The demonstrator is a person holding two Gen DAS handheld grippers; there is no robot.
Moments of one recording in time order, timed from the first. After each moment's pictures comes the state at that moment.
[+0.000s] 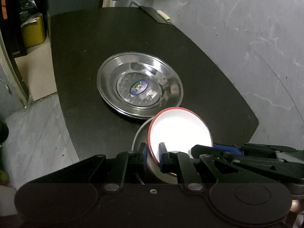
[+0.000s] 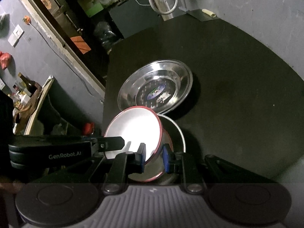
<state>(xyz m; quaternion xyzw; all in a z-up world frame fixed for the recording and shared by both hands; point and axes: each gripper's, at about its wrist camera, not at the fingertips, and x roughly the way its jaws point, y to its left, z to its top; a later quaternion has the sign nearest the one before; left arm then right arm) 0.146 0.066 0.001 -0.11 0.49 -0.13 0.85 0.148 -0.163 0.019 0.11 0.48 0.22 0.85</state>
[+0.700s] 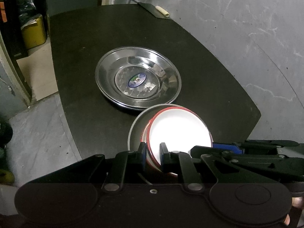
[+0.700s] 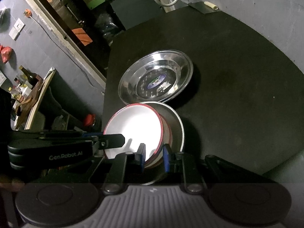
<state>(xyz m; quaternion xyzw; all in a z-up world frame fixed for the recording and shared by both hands) 0.137 0.058 0.004 -0.09 0.50 -0.12 0.85 0.146 -0.167 0.017 0.11 0.50 0.23 0.83</state>
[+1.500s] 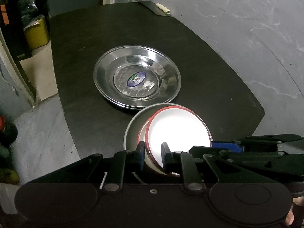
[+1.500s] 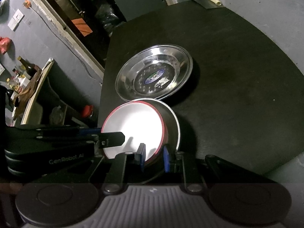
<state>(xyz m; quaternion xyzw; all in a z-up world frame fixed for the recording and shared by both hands) 0.136 0.047 0.006 -0.07 0.51 -0.11 0.85 0.153 -0.165 0.019 0.08 0.52 0.23 0.82</state>
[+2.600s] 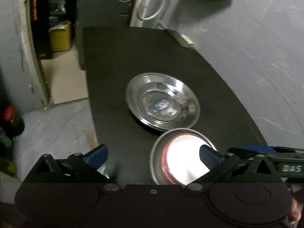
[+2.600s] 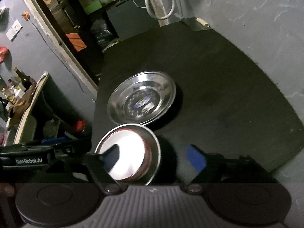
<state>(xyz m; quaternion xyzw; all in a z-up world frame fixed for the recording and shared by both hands) 0.118 0.088 0.024 -0.14 0.45 -0.04 0.88 0.157 -0.191 0.051 0.07 0.47 0.20 0.86</state>
